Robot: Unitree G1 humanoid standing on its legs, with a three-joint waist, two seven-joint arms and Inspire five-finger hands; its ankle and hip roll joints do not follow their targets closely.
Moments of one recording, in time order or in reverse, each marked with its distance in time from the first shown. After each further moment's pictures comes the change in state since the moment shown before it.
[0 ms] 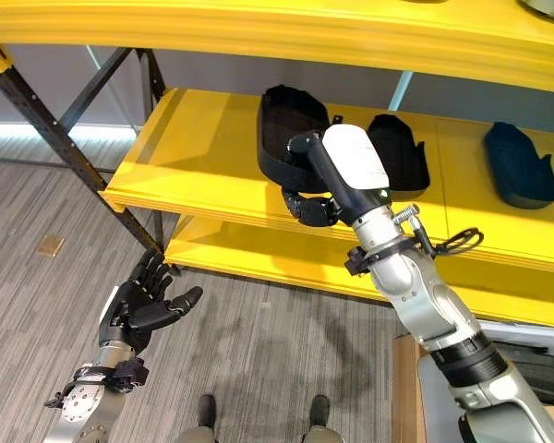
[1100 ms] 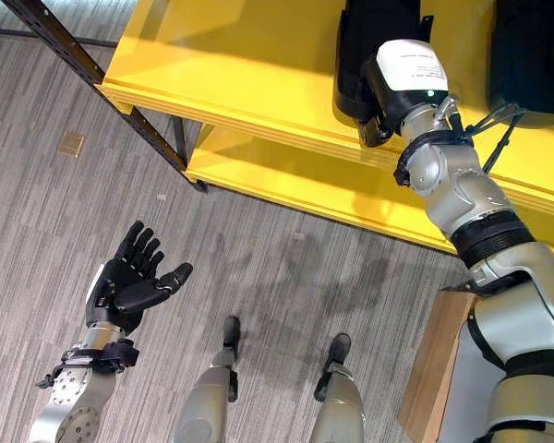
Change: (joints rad) left arm -0.070 0.068 0.003 -0.021 -0.078 -0.050 0.019; right arm -0.620 -0.044 0.369 0.810 0.024 0.083 -0.053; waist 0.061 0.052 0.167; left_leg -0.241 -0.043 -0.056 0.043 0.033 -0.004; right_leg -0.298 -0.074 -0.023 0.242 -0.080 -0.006
